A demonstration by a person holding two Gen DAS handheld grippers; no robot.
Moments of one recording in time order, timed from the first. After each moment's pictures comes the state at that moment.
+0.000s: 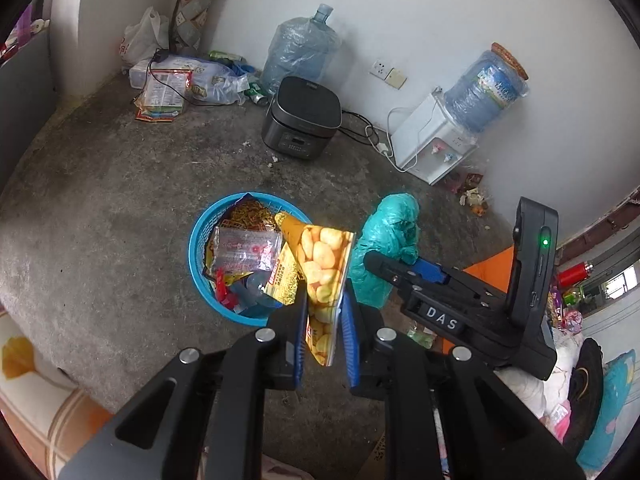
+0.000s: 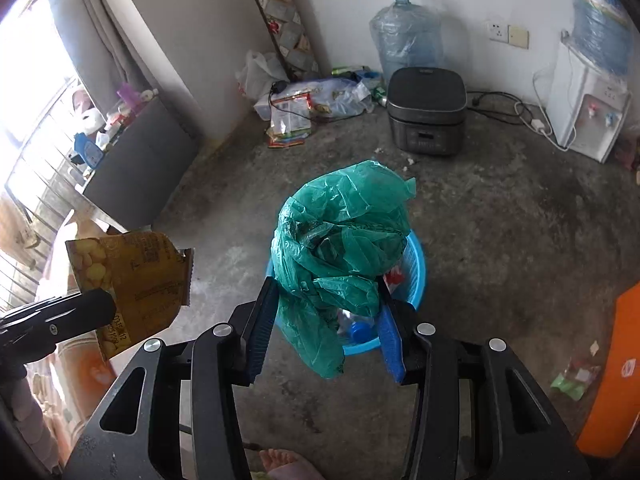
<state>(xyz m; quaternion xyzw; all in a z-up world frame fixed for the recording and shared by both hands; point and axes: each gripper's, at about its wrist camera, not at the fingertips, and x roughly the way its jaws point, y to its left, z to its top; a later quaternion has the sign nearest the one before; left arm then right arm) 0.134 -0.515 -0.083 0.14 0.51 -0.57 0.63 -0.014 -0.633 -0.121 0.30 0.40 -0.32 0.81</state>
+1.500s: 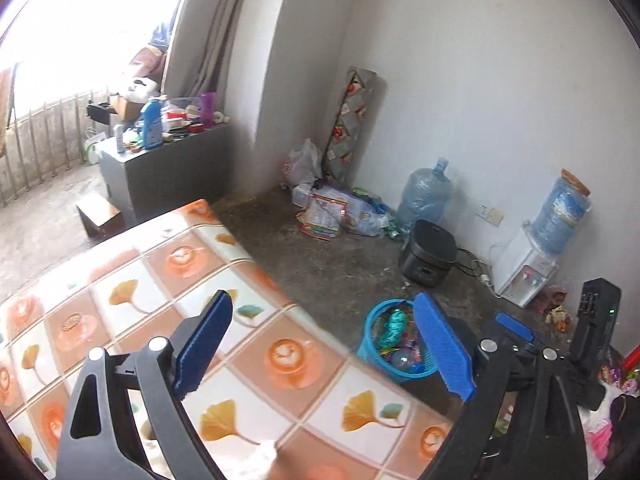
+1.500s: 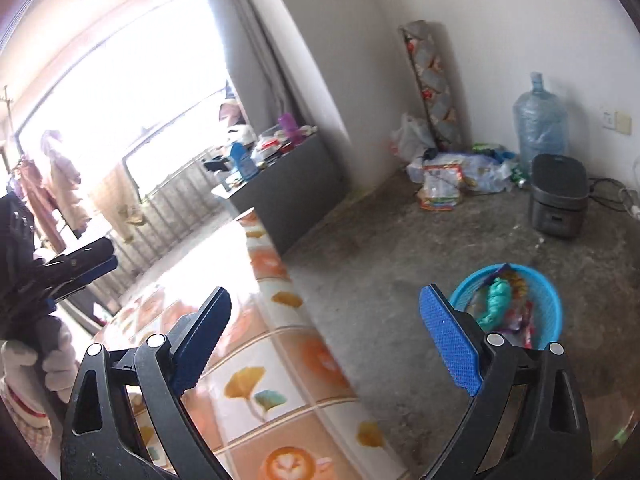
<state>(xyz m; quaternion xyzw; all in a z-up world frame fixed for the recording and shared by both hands) 0.196 -0.206 0.042 0.04 0.32 -0.40 0.86 0.019 -0.482 -0.016 0.26 0.26 -0.12 0.92</state>
